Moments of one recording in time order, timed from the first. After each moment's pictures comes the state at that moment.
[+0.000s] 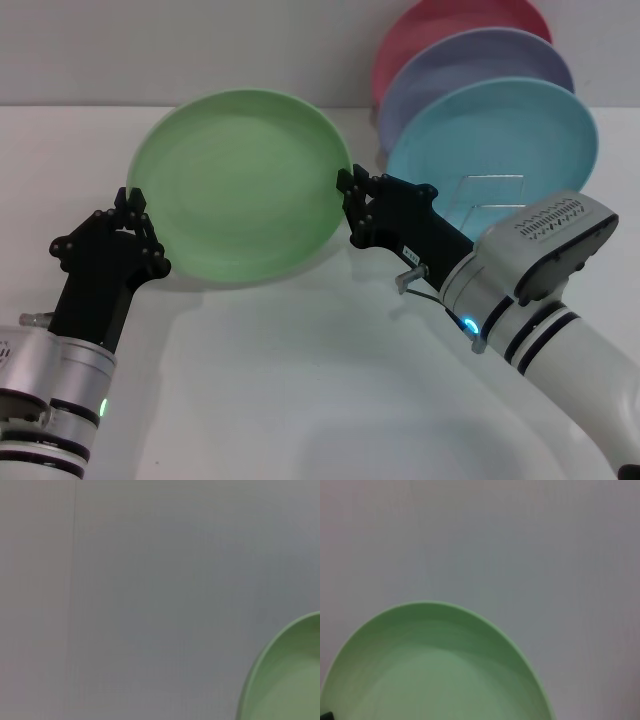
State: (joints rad) left arm -0.22 -2.08 2.66 0.68 -1.21 1.19 0.31; right arm 0.56 2.09 0.48 0.50 -2.19 -0.90 0.16
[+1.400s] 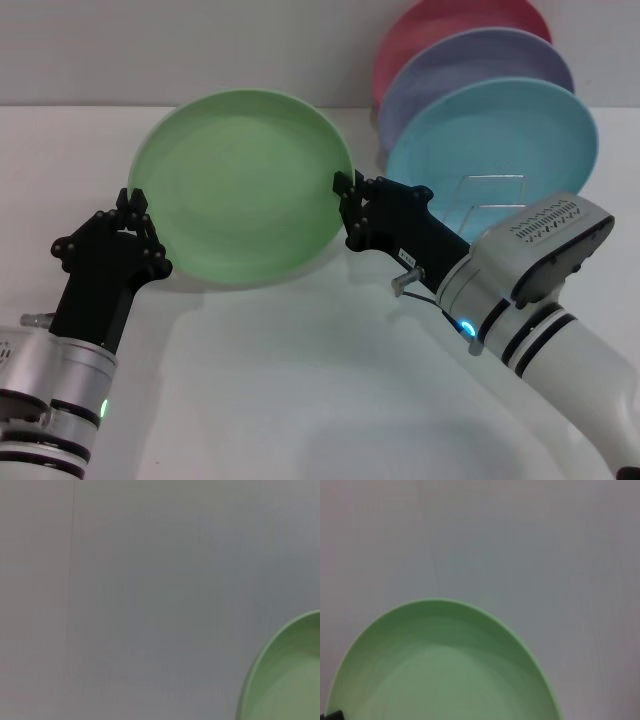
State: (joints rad) left arm -0.22 -2.08 2.66 0.68 -1.21 1.19 0.31; right arm 0.56 2.09 0.46 0.51 -2.19 -0.90 0.16
